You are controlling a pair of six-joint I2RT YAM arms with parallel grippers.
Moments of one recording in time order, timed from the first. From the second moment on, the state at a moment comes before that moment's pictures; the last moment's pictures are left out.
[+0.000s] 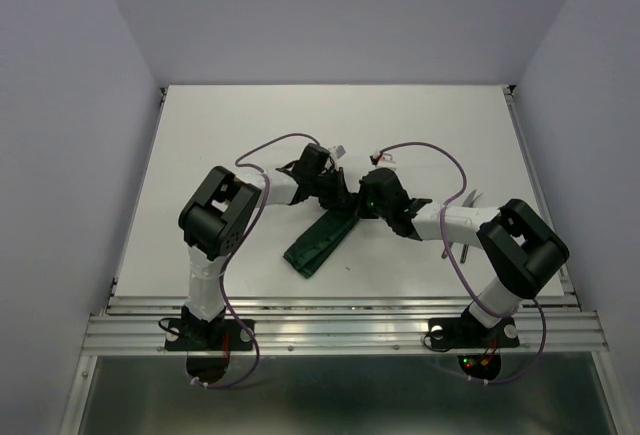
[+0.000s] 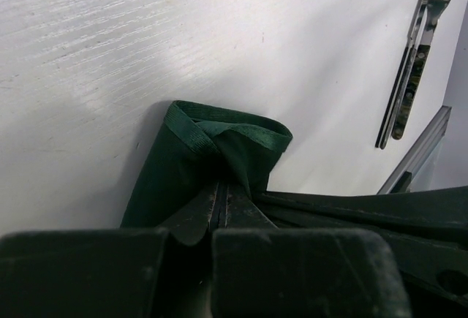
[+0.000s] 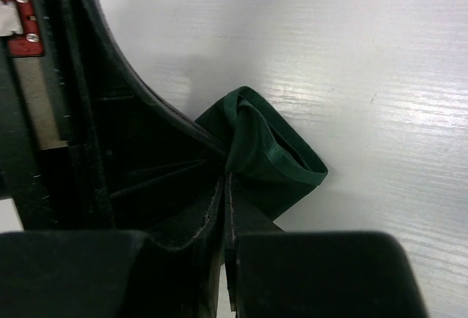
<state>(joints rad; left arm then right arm) -0.61 1.99 1.15 0.04 0.49 -0.68 0.70 1.62 0.78 0.19 0.17 0.63</state>
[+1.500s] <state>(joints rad) -0.62 1.89 1.10 -0.09 0.42 -0.61 0.70 1.62 0.78 0.19 0.18 0.63</state>
